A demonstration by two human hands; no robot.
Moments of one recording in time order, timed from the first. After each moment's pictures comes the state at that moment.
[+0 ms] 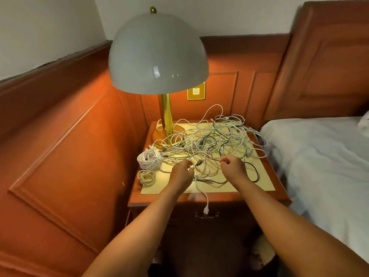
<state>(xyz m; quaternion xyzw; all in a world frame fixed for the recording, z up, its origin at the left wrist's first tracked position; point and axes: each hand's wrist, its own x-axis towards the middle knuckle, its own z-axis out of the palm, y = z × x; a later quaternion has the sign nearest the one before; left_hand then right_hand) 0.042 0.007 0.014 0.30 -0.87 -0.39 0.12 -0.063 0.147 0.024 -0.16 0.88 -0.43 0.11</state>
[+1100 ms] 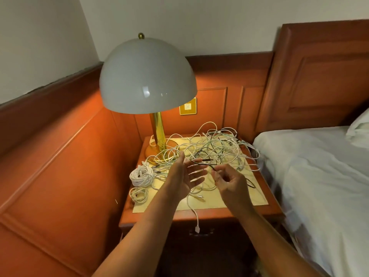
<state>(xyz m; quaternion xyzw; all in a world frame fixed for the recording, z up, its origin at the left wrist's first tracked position) 0.029 0.035 0.090 0.25 -0.46 -0.85 0.06 -0.012 0.187 0.073 -0.28 0.73 -0.63 0.02</state>
